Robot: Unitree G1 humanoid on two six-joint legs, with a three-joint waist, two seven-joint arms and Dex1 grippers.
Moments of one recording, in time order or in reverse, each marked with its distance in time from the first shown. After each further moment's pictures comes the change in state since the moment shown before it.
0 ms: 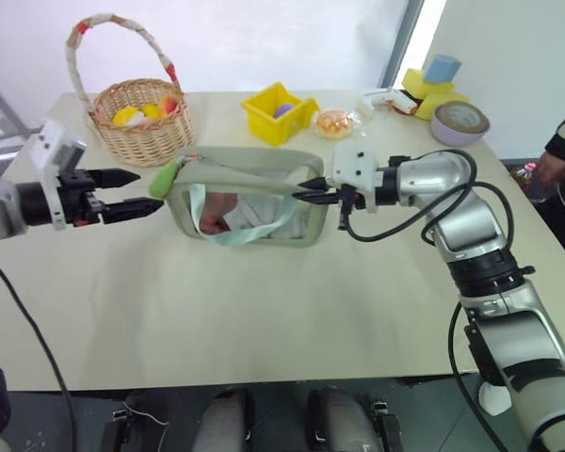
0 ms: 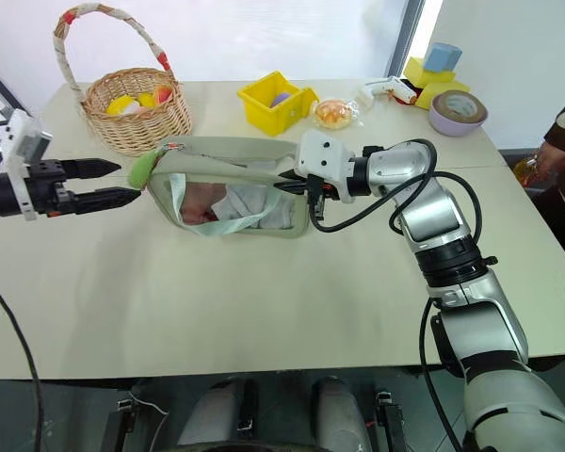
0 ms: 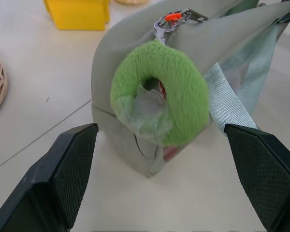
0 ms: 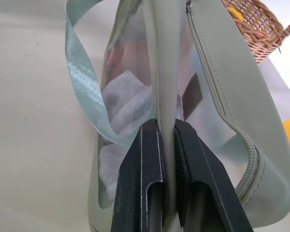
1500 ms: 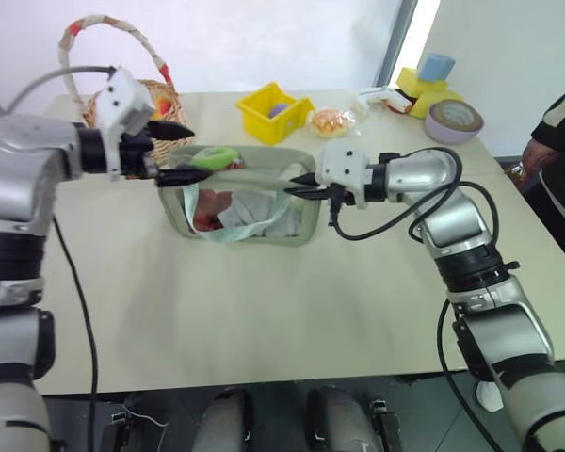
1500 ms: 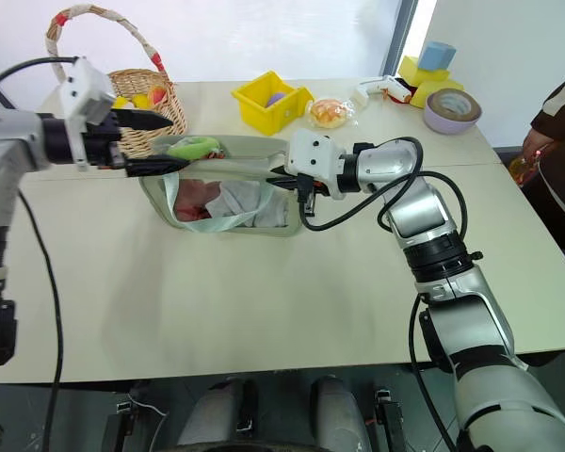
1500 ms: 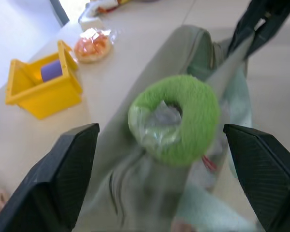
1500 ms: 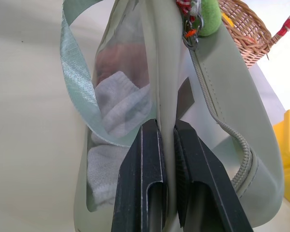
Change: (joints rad) left arm -0.306 -0.011 -0.198 0.075 0.167 -0.184 -0.159; right arm -0.033 0.064 0.004 0.073 -0.057 -0.070 -0.022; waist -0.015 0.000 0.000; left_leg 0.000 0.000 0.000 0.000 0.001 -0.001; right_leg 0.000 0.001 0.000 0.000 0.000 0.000
